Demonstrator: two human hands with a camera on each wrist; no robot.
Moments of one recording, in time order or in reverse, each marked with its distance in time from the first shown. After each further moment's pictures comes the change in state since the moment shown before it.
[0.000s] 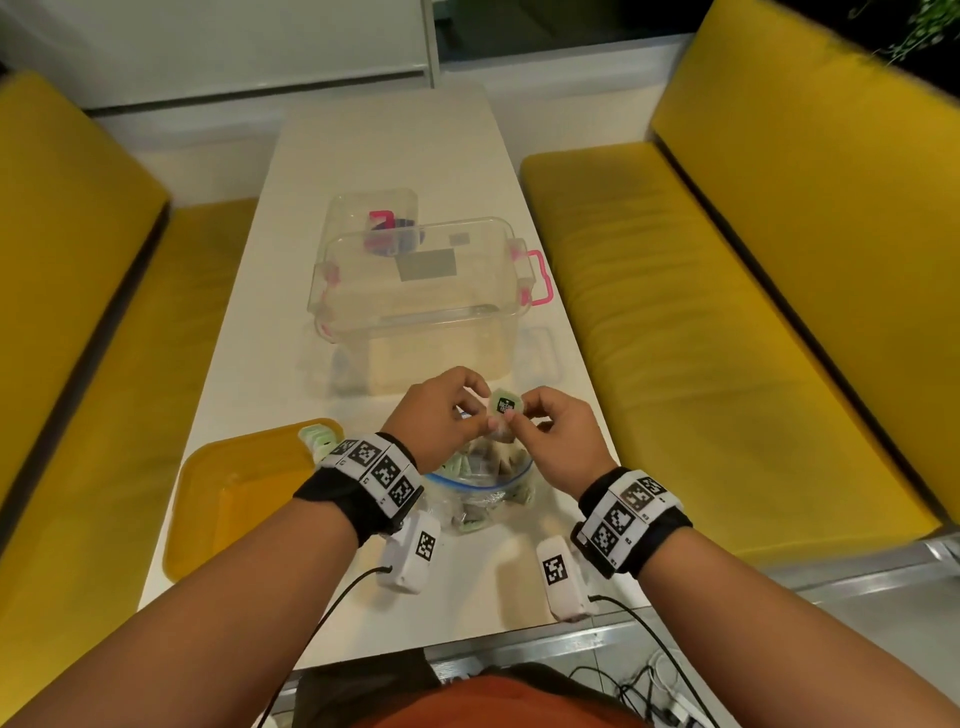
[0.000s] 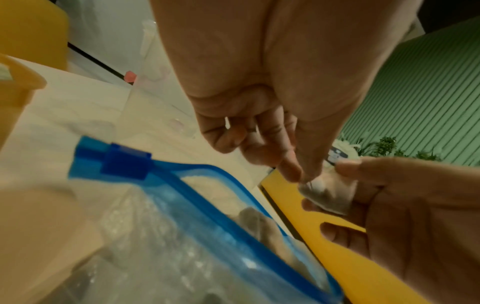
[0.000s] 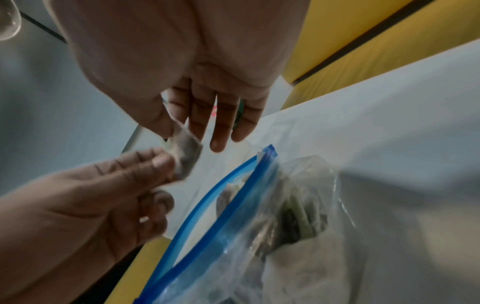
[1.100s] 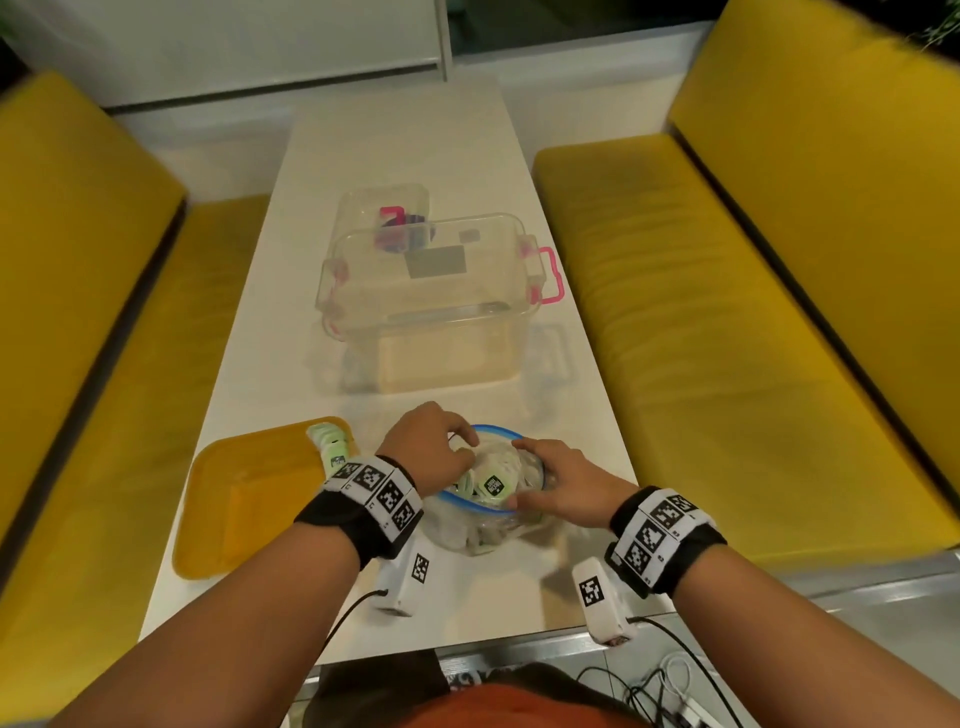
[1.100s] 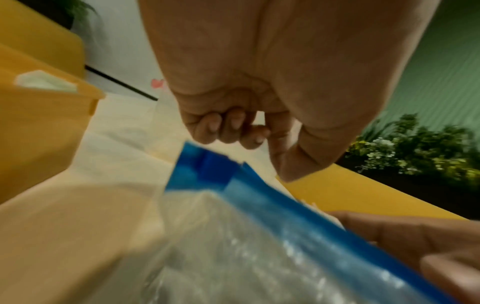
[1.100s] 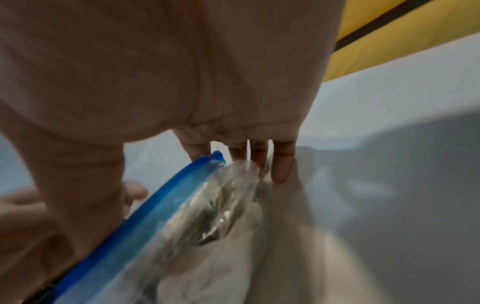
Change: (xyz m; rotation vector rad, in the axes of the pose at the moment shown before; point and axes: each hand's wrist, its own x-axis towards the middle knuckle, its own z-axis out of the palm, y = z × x) left_hand -0.010 -0.023 0.004 0.408 -0.054 -0.143; right_hand -0.008 0.037 -0.011 -0.381 -0.584 0.220
